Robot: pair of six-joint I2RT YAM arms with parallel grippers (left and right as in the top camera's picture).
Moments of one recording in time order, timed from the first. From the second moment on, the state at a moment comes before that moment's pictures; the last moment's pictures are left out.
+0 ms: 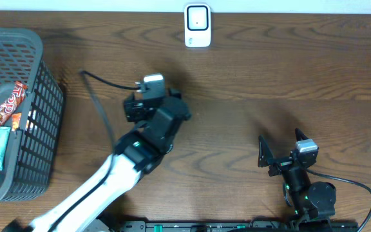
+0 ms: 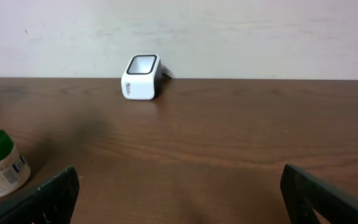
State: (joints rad) left arm -0.66 1.24 0.84 -0.24 -0.73 -0.45; right arm 0.13 0.02 0.01 -0.06 -0.11 0.11
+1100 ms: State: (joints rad) left arm 0.67 1.85 1.54 -0.92 0.08 -0.70; right arm 0.13 0.02 0.01 -0.06 -0.11 0.11
